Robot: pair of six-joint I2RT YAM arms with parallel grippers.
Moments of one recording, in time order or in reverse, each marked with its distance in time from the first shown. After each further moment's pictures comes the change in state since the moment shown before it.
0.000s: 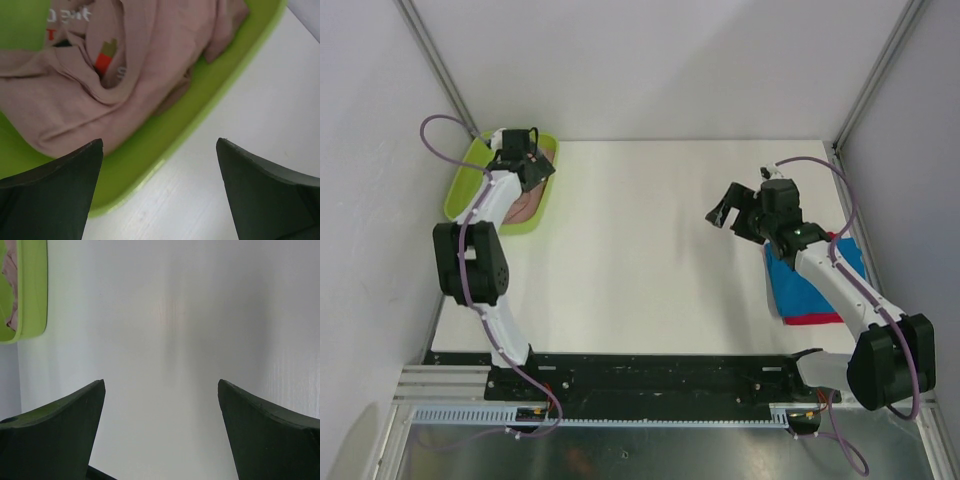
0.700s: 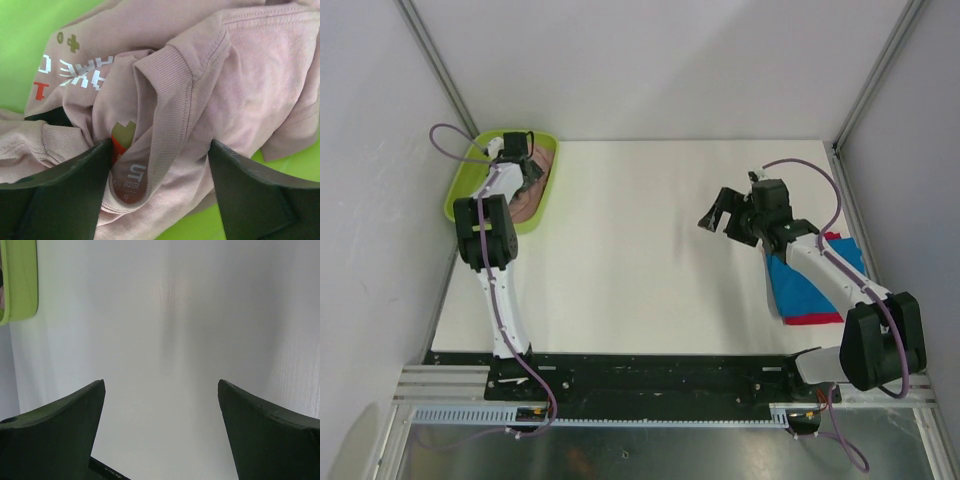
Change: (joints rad) left arm 0.103 0.455 0.343 -0.005 -0.068 -0.056; right arm 0.009 0.096 0.000 0.028 -0.074 -0.019
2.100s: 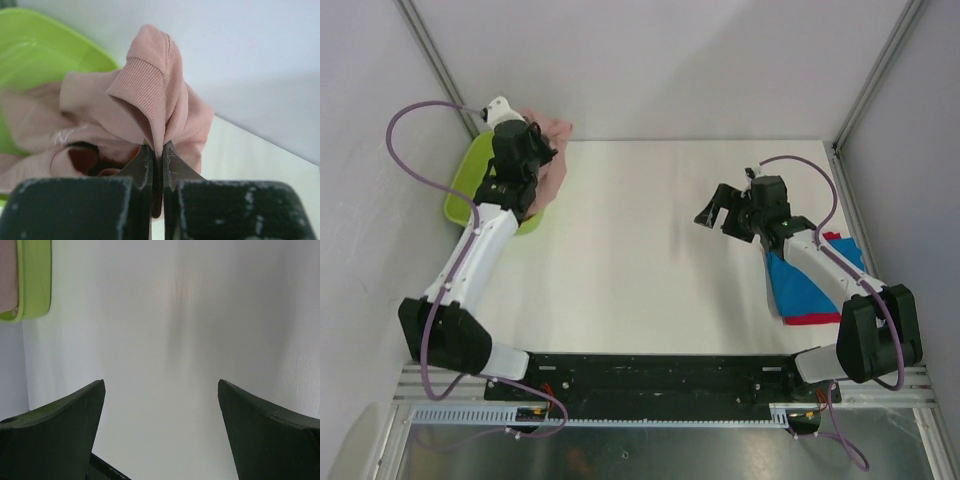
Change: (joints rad) left arm -0.264 -0.869 -0.499 0.266 0.046 0.124; right arm -0.009 0.048 0.014 0.051 -0.056 0.002
